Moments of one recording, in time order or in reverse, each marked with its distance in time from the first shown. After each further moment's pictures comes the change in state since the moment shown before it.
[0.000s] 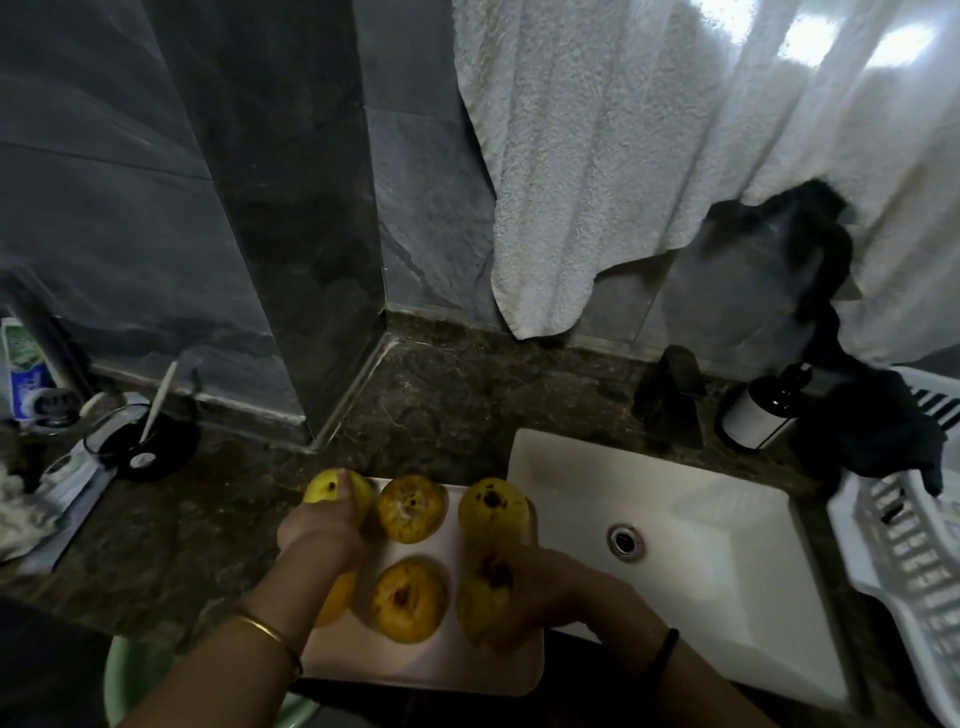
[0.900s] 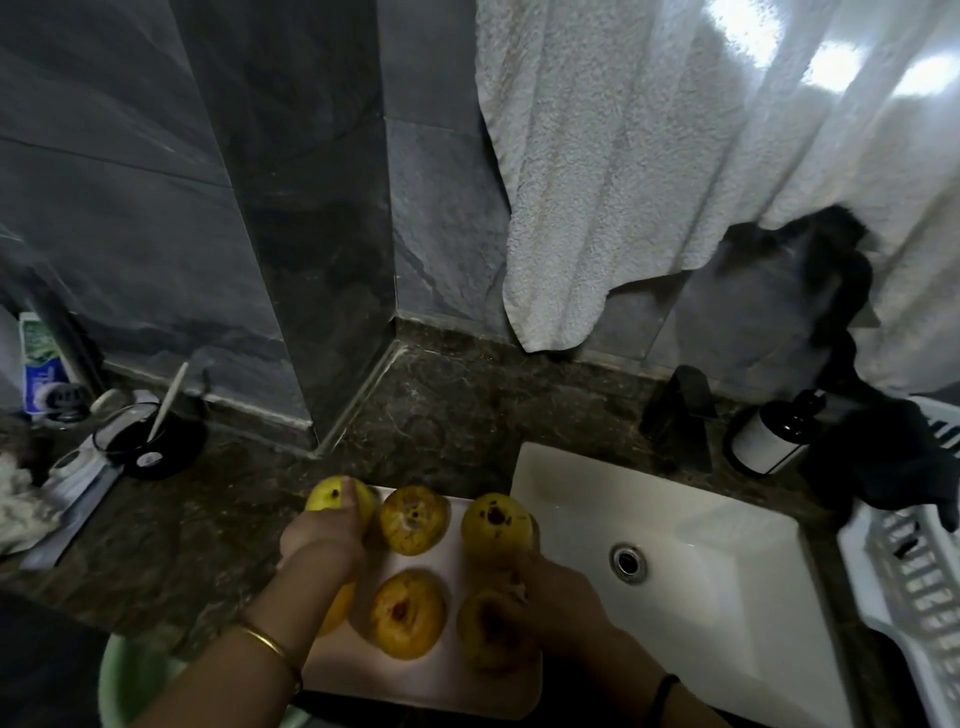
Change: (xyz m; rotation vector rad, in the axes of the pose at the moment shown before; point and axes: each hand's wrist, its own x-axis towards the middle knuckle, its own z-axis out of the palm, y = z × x) left_hand 0.011 0.000 0.008 -0.046 -0.012 -0.035; right_hand 0.015 0.024 0.024 -0.149 0.352 0.075
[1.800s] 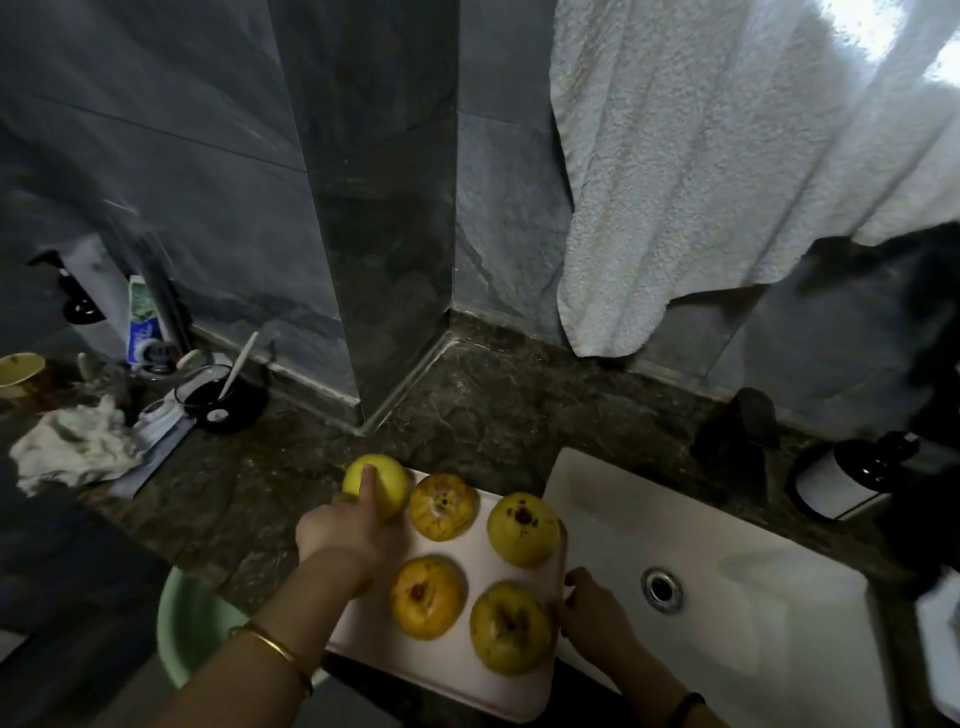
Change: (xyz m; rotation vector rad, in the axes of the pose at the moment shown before) left_hand -0.040 -0.005 0.007 -0.029 0.167 -0.033; right_hand 0.029 0.053 0.034 0.285 -0.063 0.254
